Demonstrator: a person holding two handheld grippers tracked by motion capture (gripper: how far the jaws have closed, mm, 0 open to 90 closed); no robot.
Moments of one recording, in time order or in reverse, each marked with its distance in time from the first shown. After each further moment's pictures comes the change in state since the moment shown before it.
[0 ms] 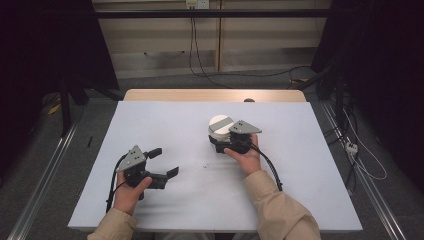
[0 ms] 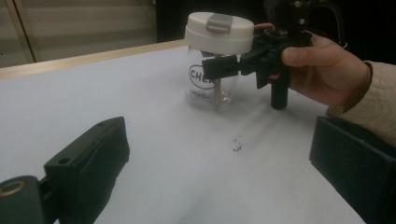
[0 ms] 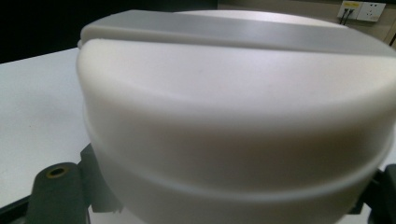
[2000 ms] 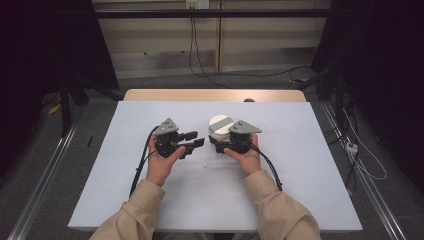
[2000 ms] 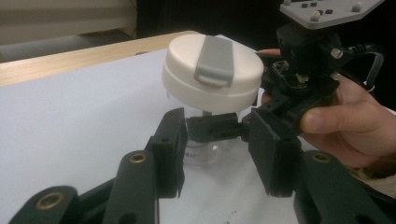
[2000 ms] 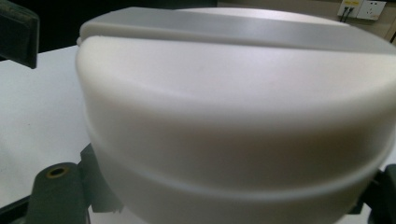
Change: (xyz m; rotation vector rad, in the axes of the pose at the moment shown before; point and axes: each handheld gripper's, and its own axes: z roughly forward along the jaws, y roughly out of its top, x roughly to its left) left arm 0.004 0.053 0.090 0.101 -0.079 -0.054; right arm 0.000 0.000 0.000 0.009 -0.002 -0.003
